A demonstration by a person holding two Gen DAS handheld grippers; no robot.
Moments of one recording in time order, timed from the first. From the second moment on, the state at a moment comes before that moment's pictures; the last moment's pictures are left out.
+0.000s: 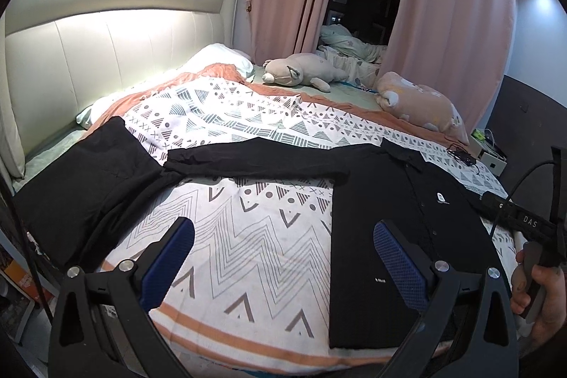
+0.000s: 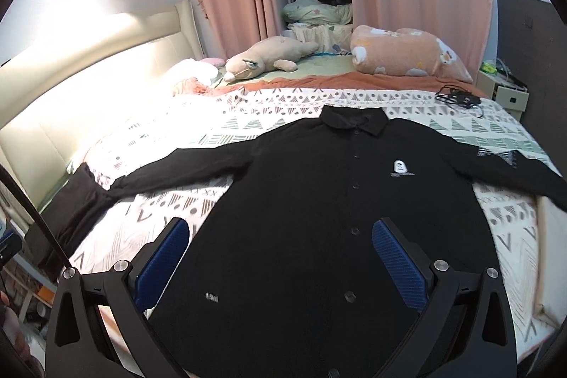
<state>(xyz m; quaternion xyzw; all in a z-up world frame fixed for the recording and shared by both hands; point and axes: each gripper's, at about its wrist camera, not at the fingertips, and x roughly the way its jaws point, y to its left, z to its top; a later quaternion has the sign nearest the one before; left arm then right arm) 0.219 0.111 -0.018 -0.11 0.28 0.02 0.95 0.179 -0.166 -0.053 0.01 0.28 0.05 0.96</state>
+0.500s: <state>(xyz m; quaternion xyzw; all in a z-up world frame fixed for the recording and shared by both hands) 0.338 0.155 -0.057 -0.18 0.33 0.05 0.93 0.315 -0.162 -0.074 0.08 0.31 0.07 0.95</state>
